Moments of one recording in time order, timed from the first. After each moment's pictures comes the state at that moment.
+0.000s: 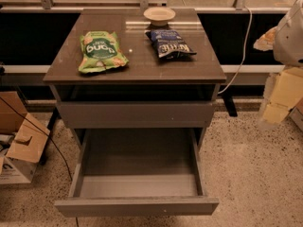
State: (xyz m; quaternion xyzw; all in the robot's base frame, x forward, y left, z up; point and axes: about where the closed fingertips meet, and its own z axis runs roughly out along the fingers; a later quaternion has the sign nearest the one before) arm 0.438 -0.217 0.976 -0.60 0.78 -0.03 0.16
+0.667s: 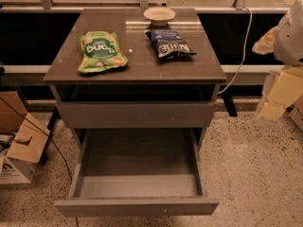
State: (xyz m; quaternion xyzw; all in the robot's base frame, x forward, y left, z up) arm 0.438 -0.216 0.978 -0.60 0.78 -0.04 0.16
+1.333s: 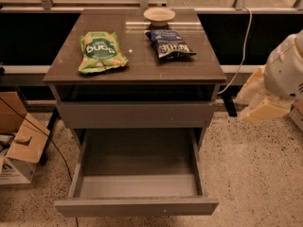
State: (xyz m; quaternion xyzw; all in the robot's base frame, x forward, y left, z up) arm 0.419 -0.200 0.935 -0.63 0.76 0.01 0.18
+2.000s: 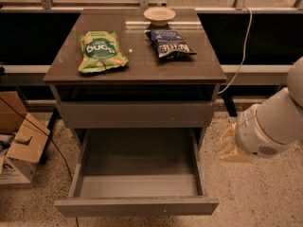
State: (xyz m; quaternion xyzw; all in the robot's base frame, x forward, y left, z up) arm 0.396 -0.182 0.806 -0.63 0.76 0.06 0.18
